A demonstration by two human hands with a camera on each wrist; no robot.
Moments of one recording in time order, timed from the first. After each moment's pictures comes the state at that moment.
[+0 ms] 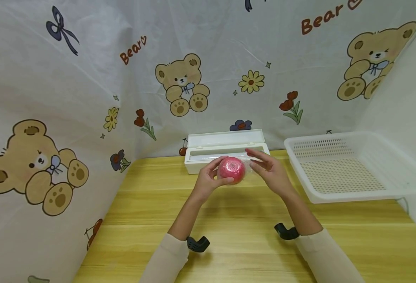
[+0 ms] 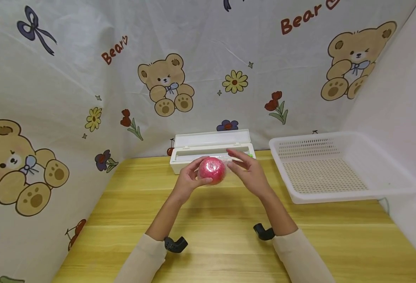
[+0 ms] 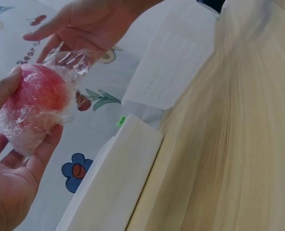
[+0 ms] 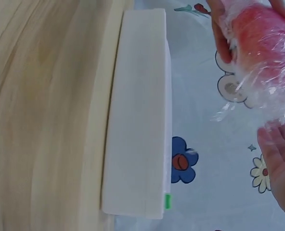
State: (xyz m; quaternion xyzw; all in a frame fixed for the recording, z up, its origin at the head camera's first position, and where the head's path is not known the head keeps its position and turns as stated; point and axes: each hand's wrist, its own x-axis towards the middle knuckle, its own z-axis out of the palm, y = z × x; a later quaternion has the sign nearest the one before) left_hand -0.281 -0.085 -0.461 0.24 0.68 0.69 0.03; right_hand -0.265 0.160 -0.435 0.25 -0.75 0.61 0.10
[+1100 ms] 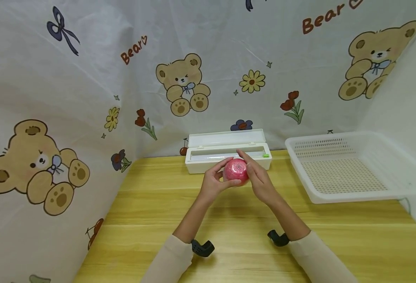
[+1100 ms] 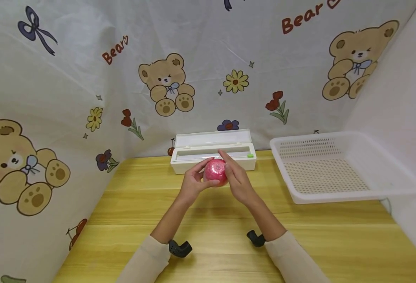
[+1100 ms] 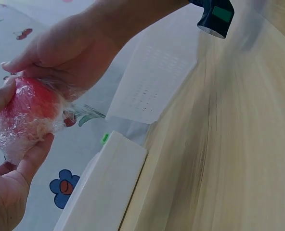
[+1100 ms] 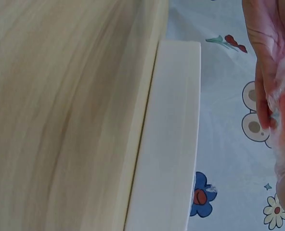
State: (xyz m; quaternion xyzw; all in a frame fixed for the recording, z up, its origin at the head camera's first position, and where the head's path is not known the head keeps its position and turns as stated) left_hand -0.272 -0.067 -0.464 0.24 0.67 0.71 0.00; right_hand -0.259 0.123 -0.452 0.30 -0.73 0.60 0.11
